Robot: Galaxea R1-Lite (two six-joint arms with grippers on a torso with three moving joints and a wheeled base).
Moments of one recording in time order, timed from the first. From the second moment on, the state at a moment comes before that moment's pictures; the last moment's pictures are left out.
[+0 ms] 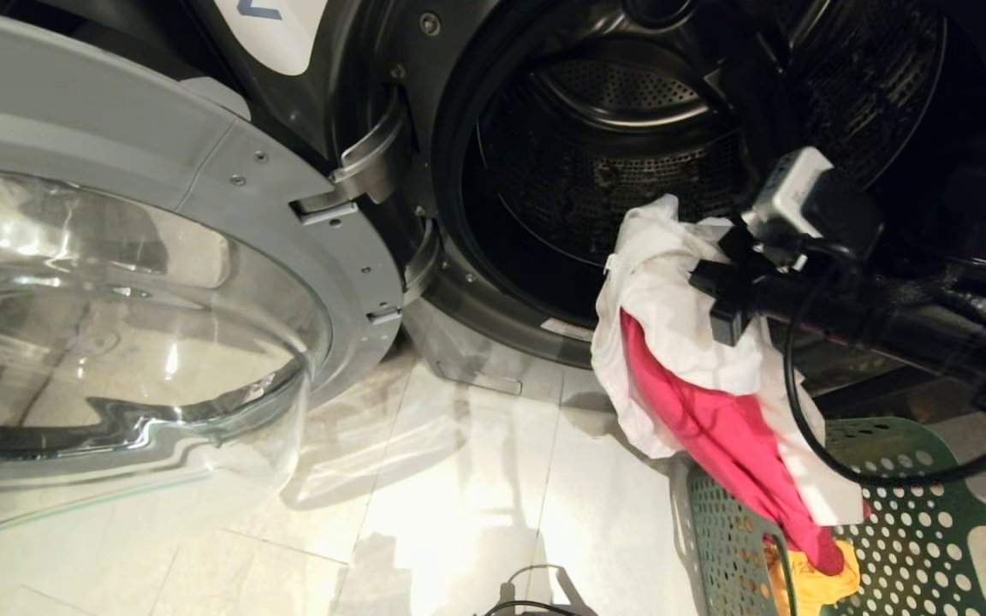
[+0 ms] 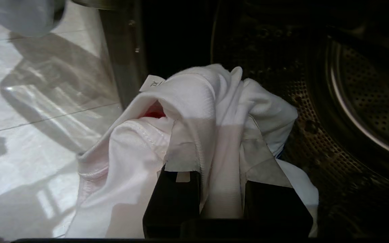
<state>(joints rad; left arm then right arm) 0.01 0.00 0.00 0.00 0.00 0.00 0.41 1.61 -0.98 -0.72 0.31 -0.68</state>
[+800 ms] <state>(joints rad) 0.01 0.00 0.00 0.00 0.00 0.00 0.47 1.96 -1.43 -1.01 0.08 -0.72</state>
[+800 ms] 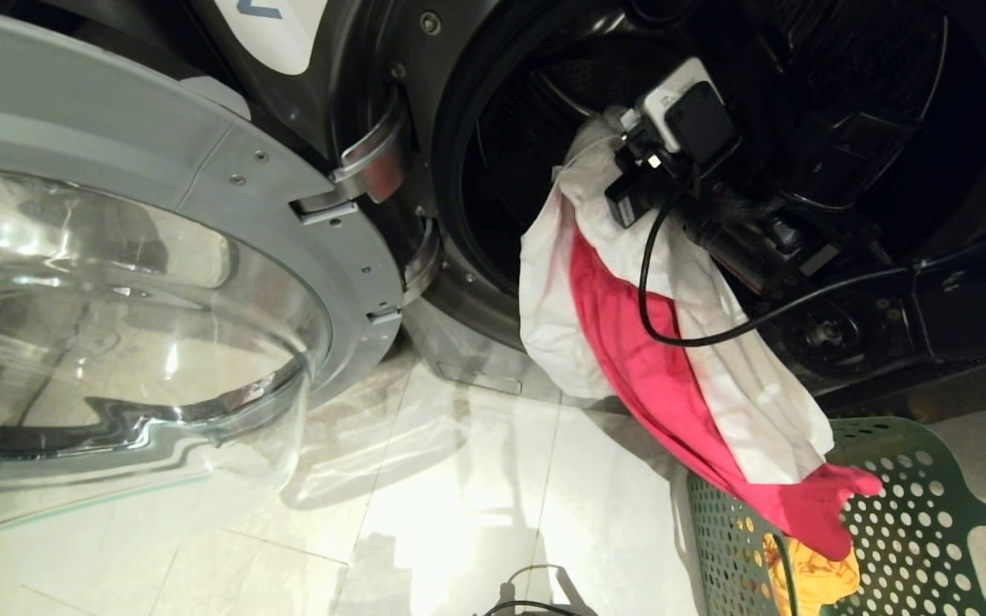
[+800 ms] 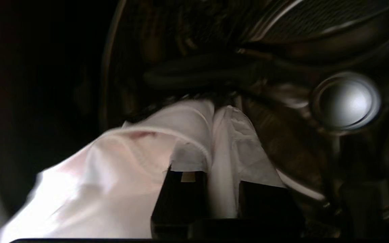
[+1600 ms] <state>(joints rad) 0.01 0.00 0.00 0.00 0.00 0.00 0.40 2.20 -1.81 -1.06 0.06 -0.82</state>
